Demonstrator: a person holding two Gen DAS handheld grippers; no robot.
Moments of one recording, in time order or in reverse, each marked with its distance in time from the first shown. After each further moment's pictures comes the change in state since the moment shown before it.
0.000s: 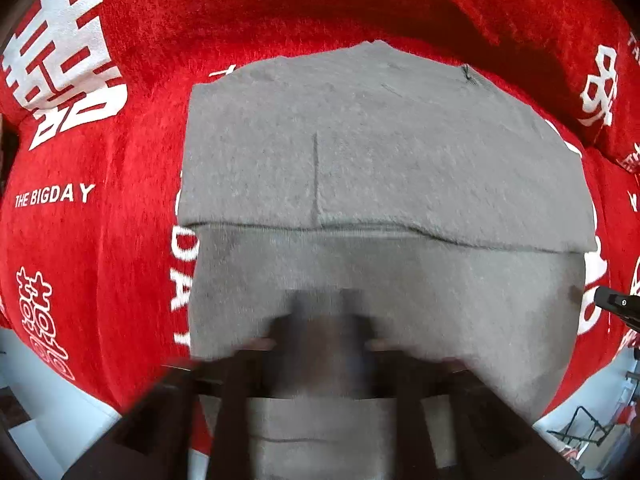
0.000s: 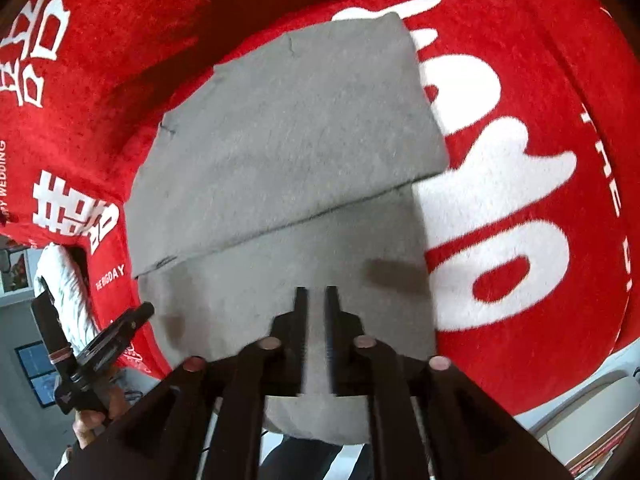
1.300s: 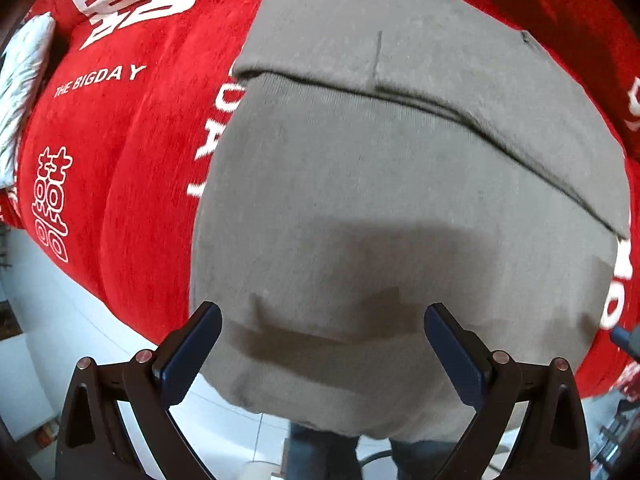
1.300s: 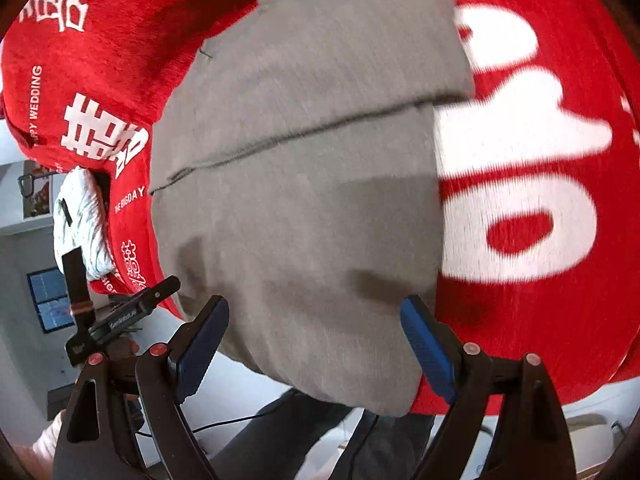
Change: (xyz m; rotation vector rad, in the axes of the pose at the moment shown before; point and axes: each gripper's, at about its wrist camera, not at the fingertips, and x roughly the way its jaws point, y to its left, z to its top) left arm 0.014 0.007 -0.075 -0.201 0.122 0.091; right arm 0.019 -0.015 -0.032 -0.184 0.164 0.115
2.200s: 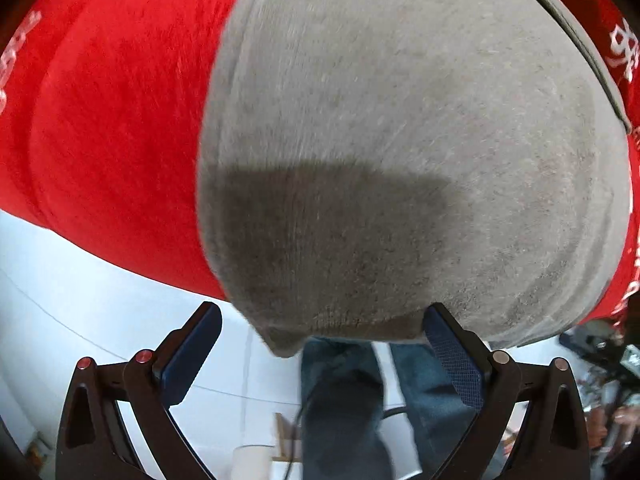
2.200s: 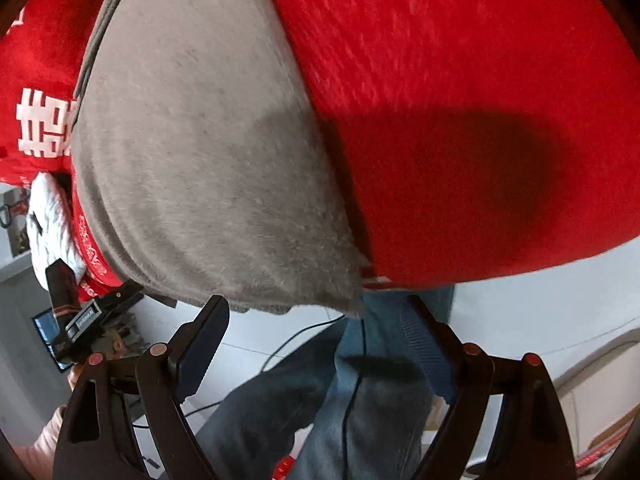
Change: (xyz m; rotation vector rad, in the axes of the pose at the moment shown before) left arm 0.098 0.083 -0.130 0.019 0.122 -0.238; right arm 0.113 -0.077 -0.143 0.185 0.049 0.004
